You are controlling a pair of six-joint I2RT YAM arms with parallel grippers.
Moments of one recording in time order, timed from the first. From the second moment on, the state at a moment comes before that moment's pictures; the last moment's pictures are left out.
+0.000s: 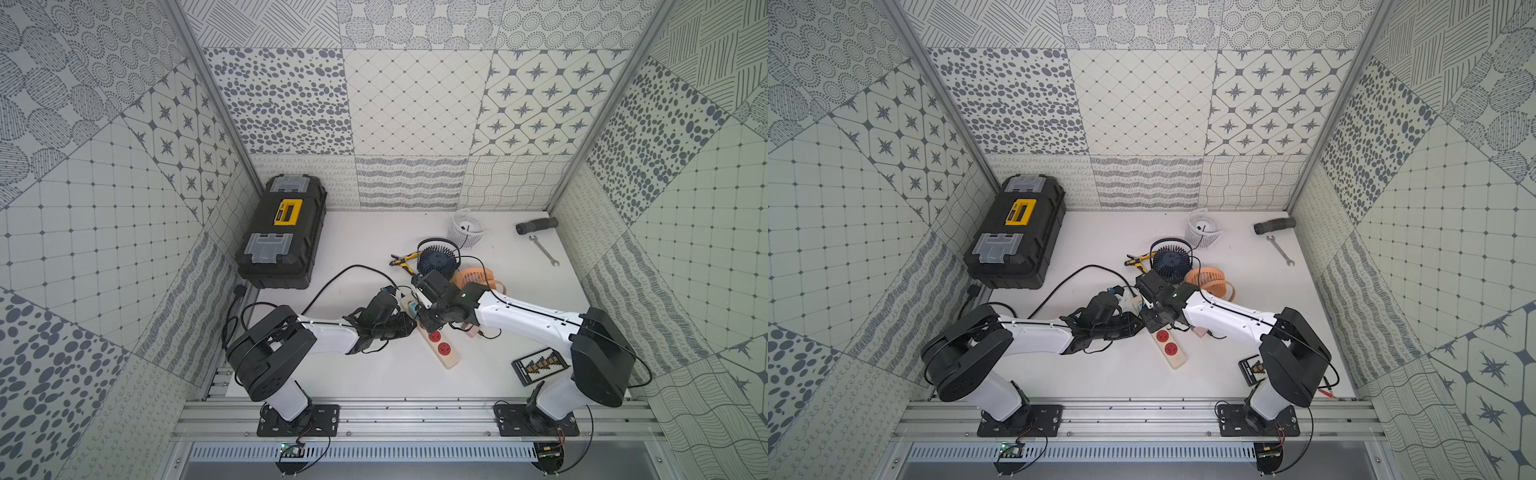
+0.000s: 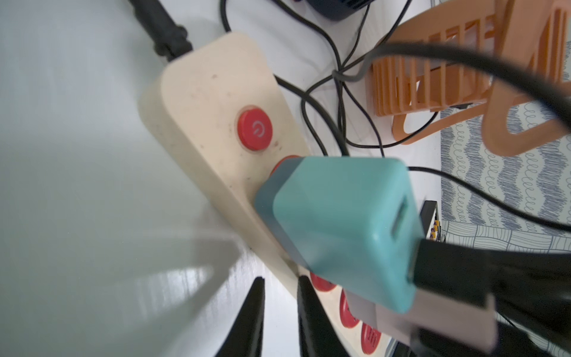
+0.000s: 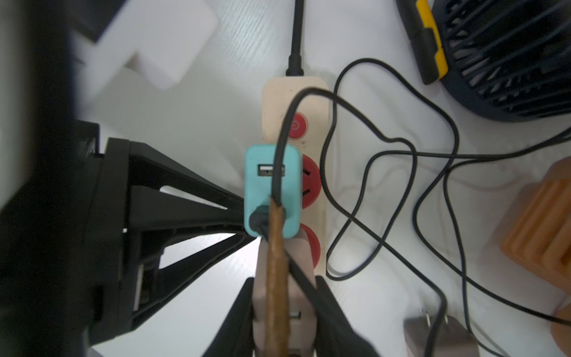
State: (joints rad) left arm -0.69 1.64 0.59 0.31 0.23 -0.91; right arm 0.87 1.57 1.09 -0.65 0.08 0.28
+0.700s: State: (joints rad) left arm -0.69 1.65 0.60 0.31 0.23 -0.91; right arm 0.87 1.59 1.14 -0.71 0.08 0.31
